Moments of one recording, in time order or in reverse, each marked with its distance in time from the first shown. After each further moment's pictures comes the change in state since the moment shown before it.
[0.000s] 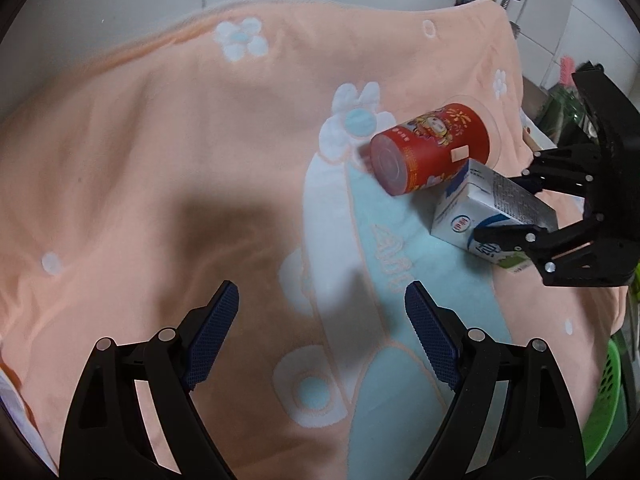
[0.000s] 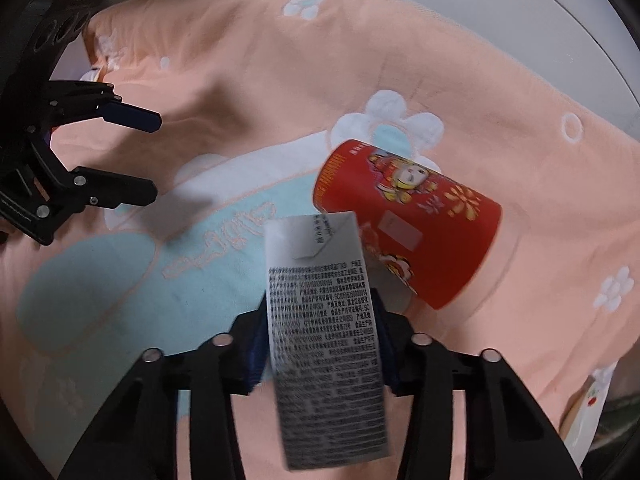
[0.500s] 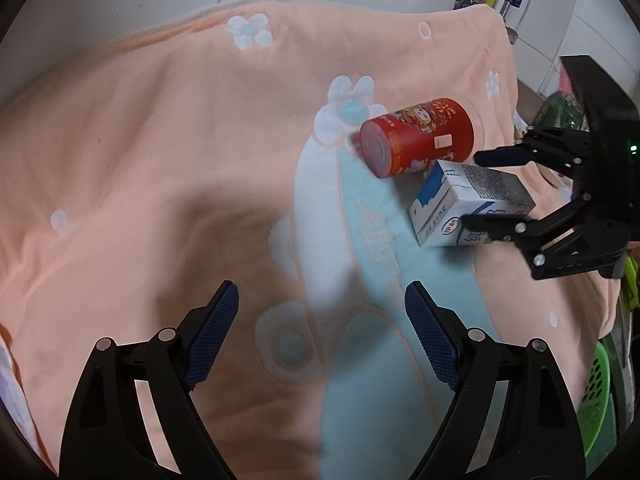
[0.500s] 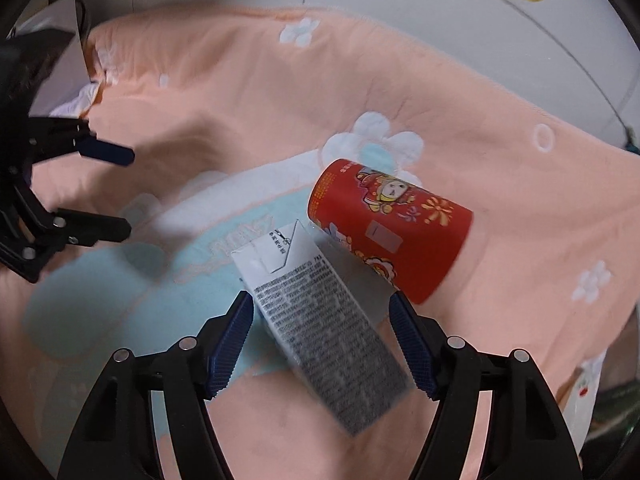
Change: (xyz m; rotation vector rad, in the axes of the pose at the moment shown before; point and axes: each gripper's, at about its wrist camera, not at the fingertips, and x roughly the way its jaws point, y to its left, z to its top) left arm -0.015 -0.005 -0.021 -0.056 0.006 -0.006; right arm -0.014 0.004 -0.002 -0.015 -0.041 -0.040
